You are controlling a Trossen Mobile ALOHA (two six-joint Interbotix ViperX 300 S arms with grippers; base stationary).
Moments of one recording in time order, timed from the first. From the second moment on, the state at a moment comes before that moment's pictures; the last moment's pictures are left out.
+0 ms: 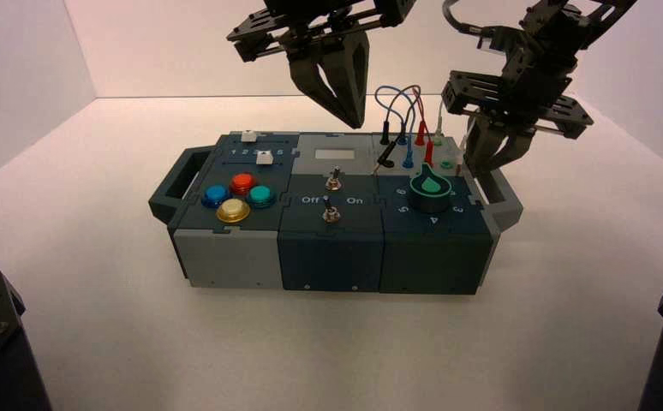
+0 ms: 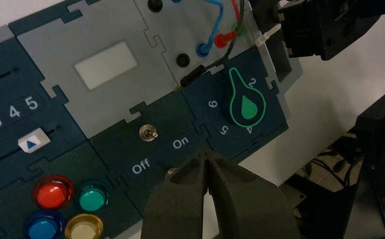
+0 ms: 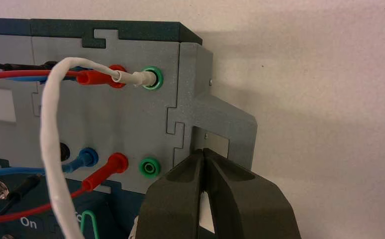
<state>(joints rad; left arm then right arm) -0.89 -0.06 0.62 -0.28 0.67 -0.22 0.31 0.02 0.92 0.35 0.41 0.01</state>
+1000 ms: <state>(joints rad) -0.88 0.18 0.52 -0.28 0.73 -0.25 0.32 0.03 0.91 0.34 0.42 0.01</state>
